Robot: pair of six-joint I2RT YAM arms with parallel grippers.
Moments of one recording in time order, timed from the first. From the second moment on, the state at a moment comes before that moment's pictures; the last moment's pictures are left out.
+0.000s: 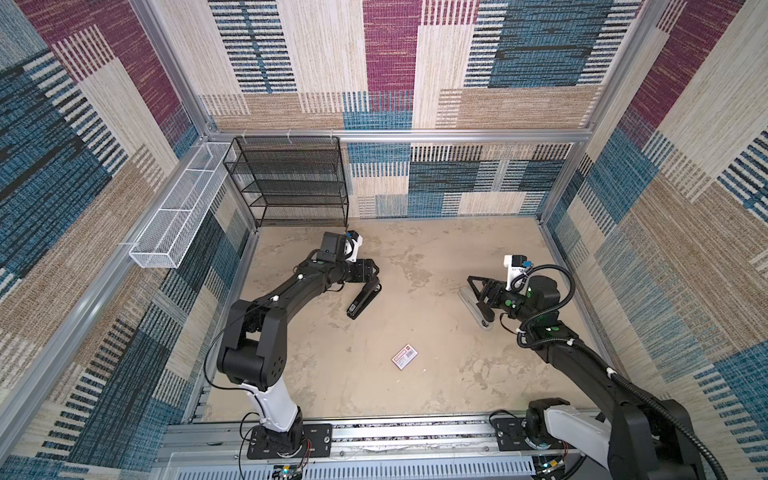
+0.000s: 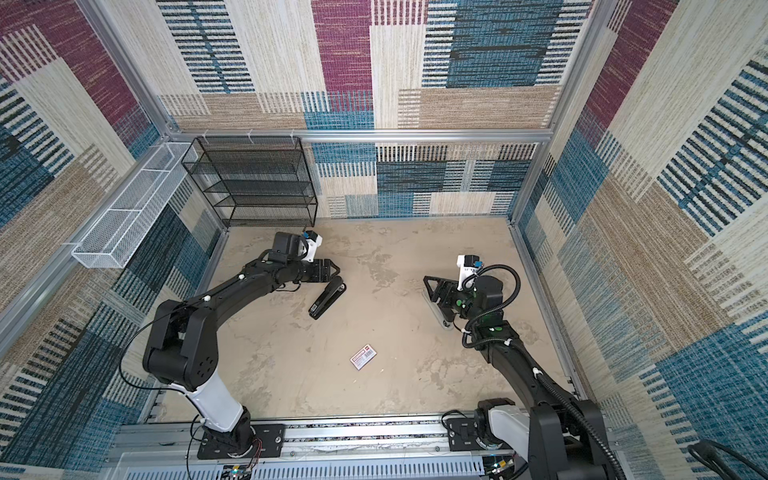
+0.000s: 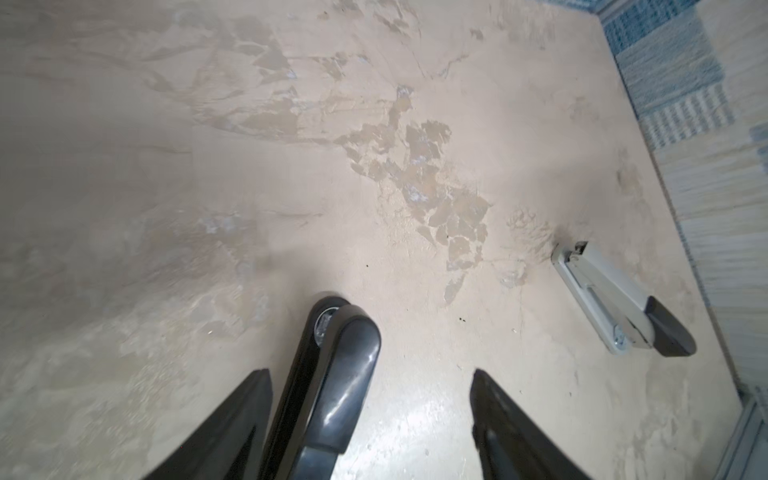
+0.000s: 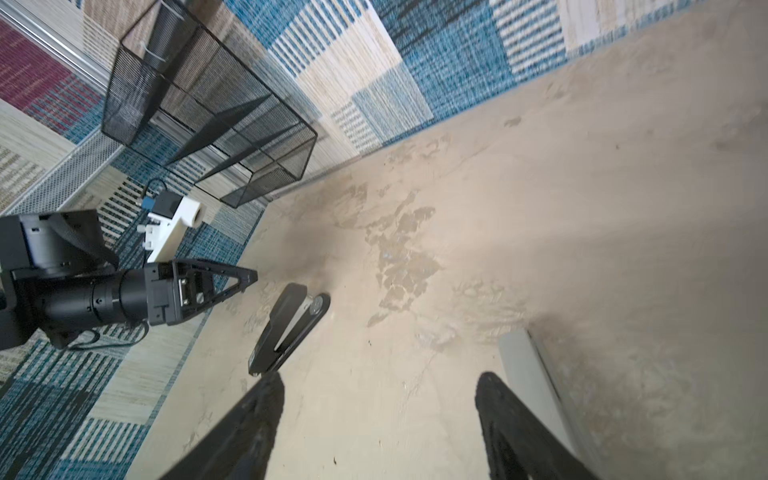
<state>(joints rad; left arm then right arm) -0.30 1.78 1.25 -0.33 0.34 -0.21 0.10 1.09 0.48 0.26 -0.48 0.54</state>
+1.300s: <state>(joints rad) -0.46 1.74 1.36 -0.60 0.17 -0.04 0.30 1.47 0.70 0.36 -0.67 0.67</state>
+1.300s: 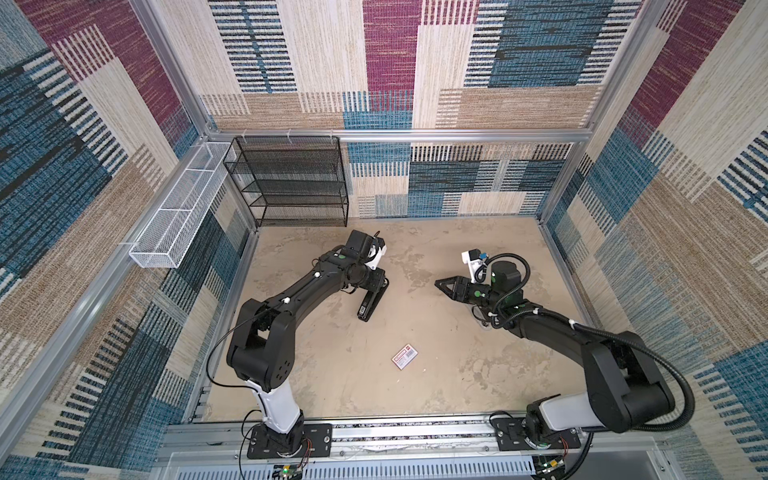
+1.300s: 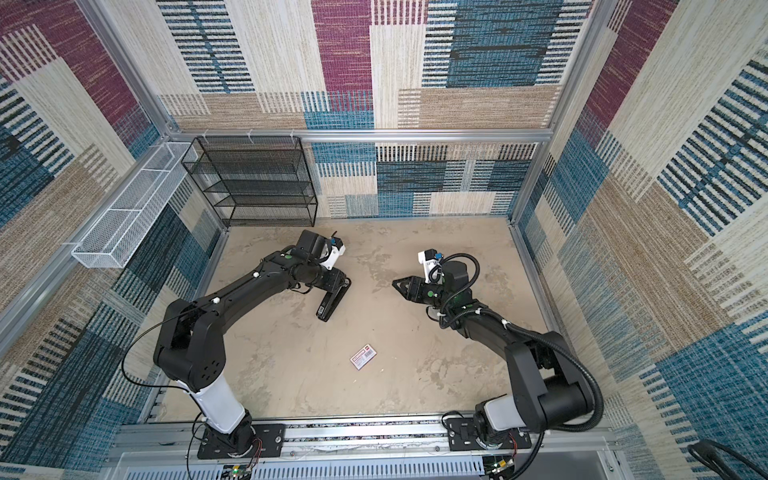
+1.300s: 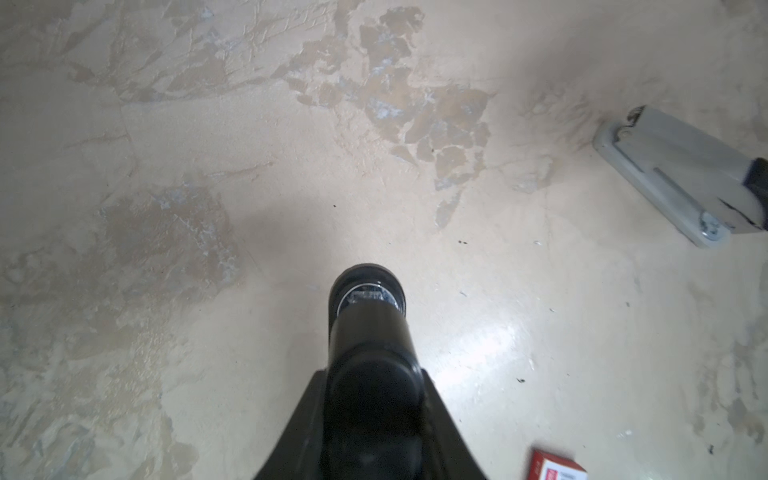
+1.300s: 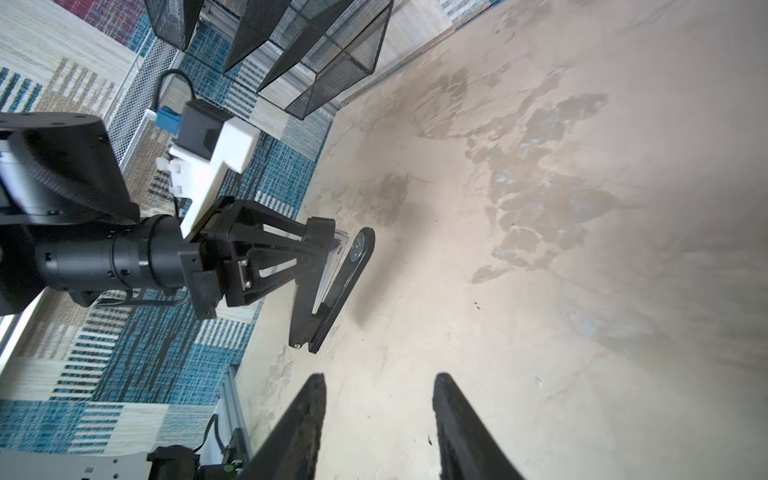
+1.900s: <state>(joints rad) -0.52 1.61 1.26 -0.57 0.19 -0.05 0.44 1.93 1.07 0.43 -0.78 0.84</state>
